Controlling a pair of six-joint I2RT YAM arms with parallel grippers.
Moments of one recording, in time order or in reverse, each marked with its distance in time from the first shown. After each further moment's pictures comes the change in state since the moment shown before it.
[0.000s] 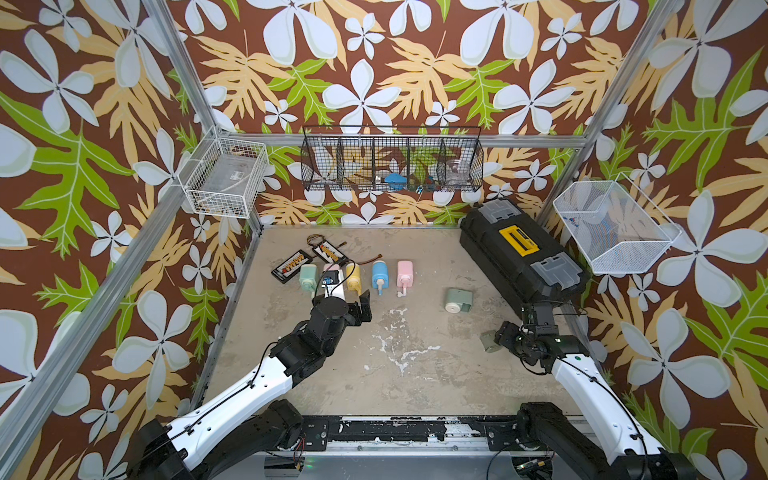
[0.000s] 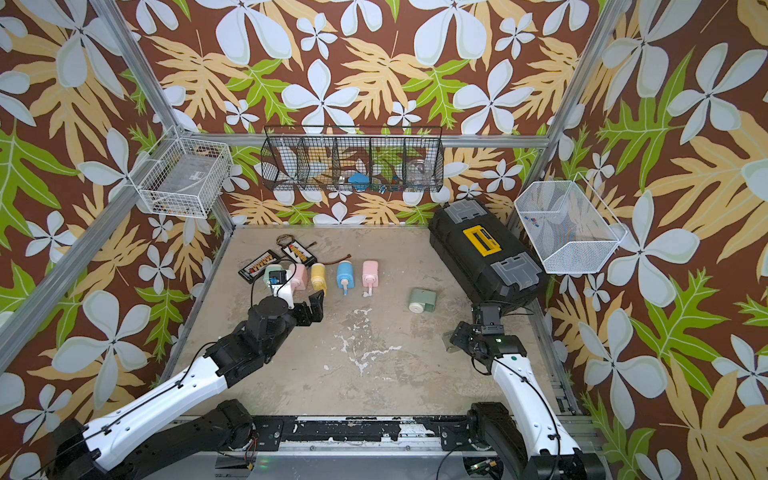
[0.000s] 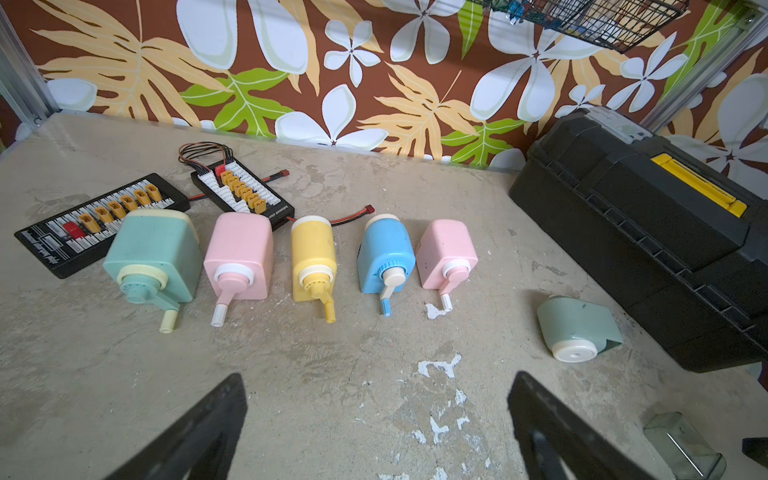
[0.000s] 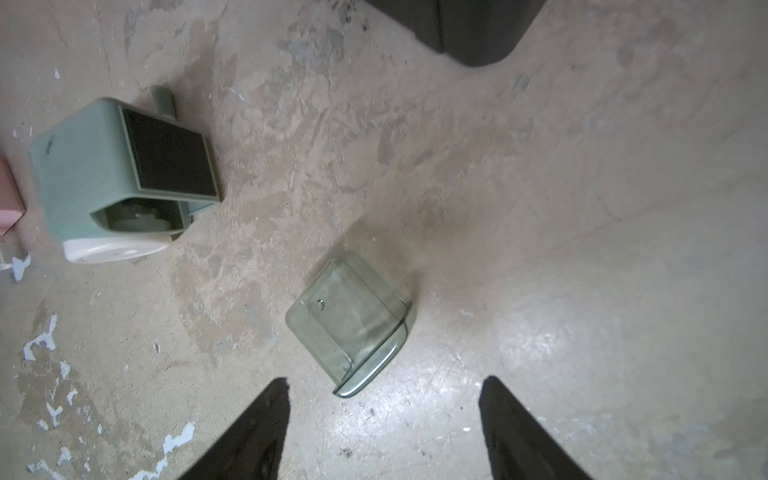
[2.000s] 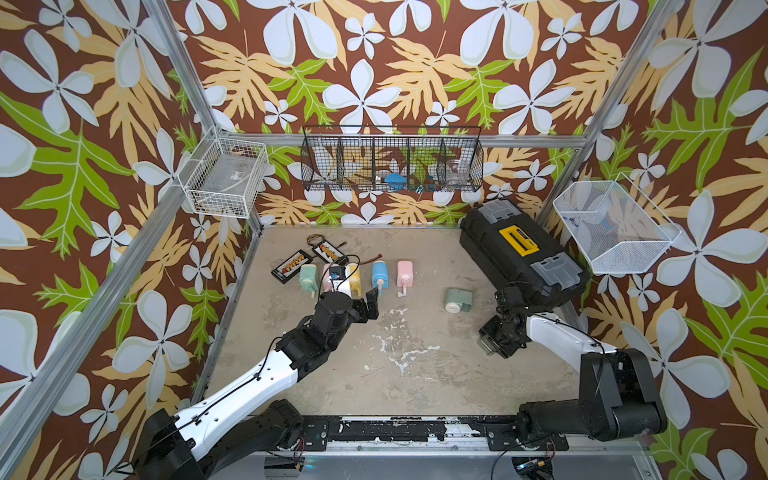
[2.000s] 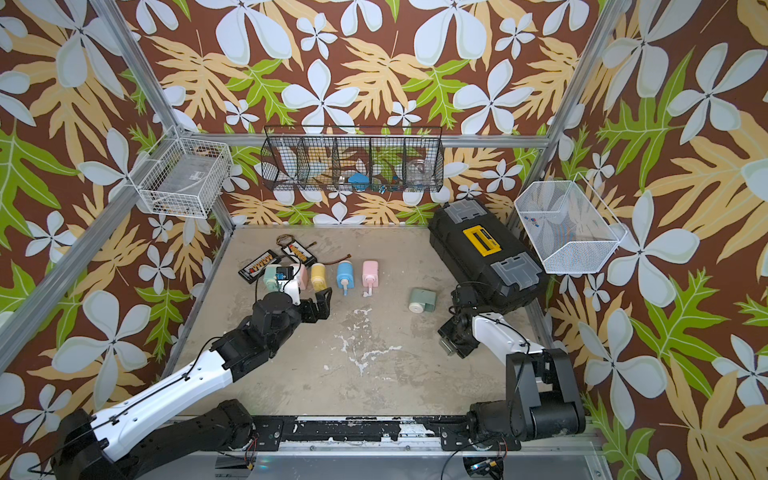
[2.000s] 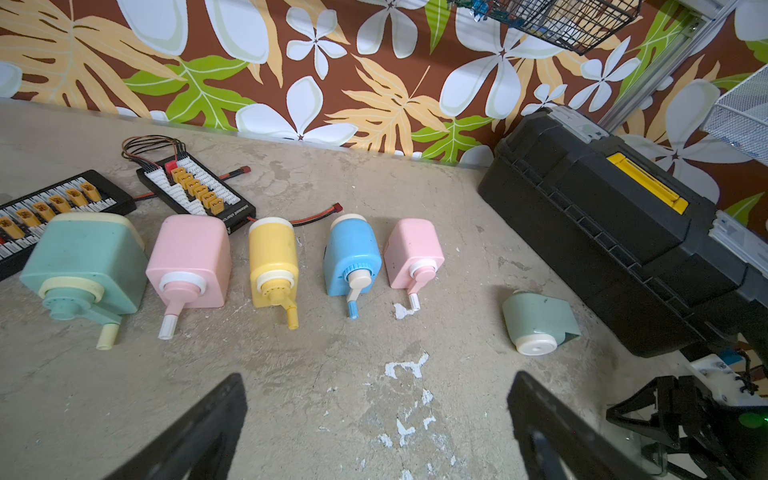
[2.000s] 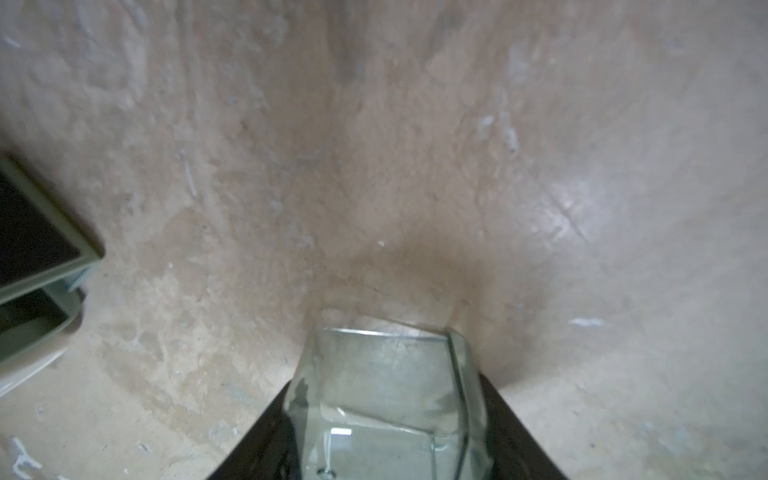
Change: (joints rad) left arm 0.000 0.050 0.030 0.048 0.088 -0.014; right arm 0.080 0.462 0.126 0.071 -0.063 0.350
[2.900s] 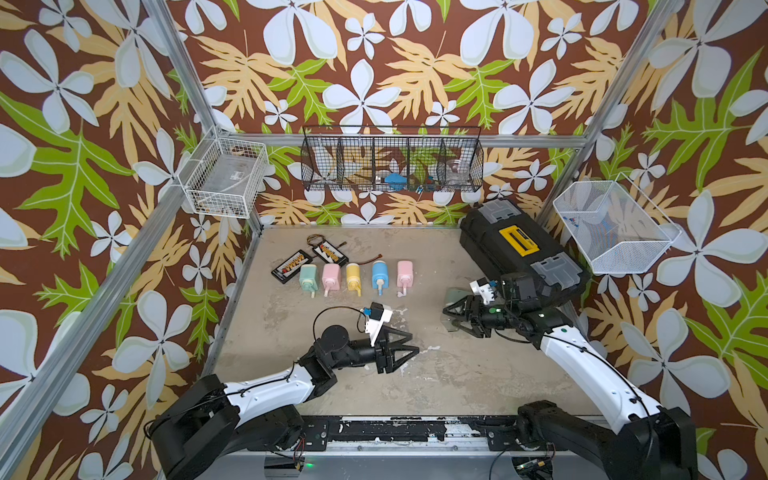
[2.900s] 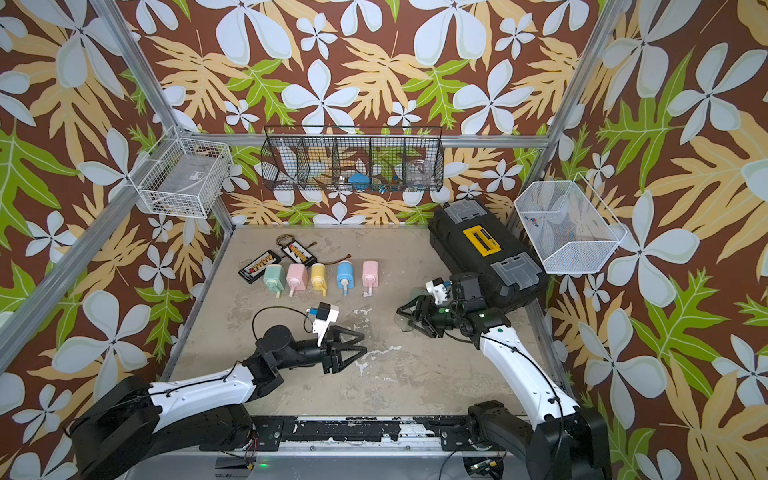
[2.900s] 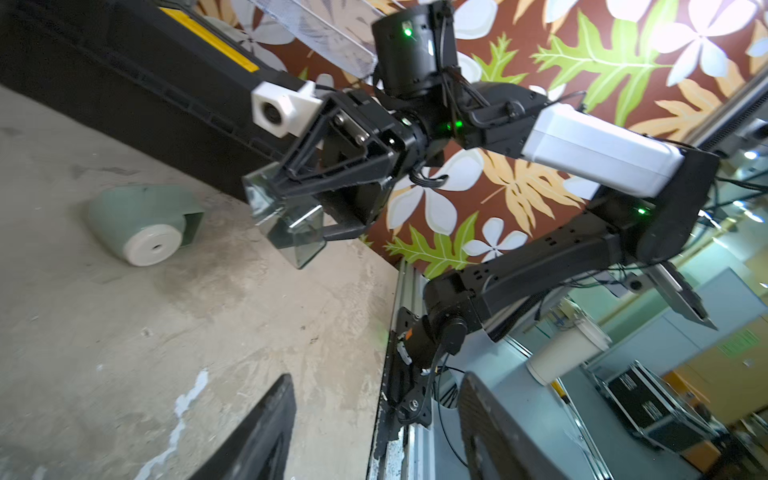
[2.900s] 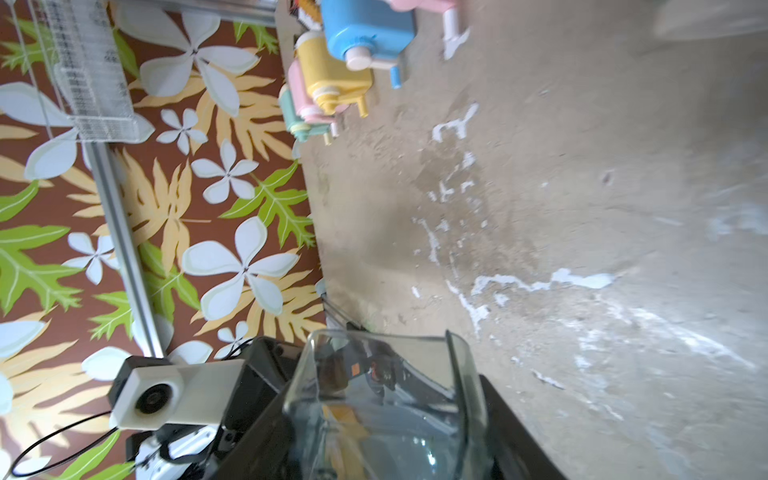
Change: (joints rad) left arm -0.113 0.186 -0.390 1.008 0.939 -0.135; right arm 0.162 -0.262 0.127 0.155 -0.743 -0.086
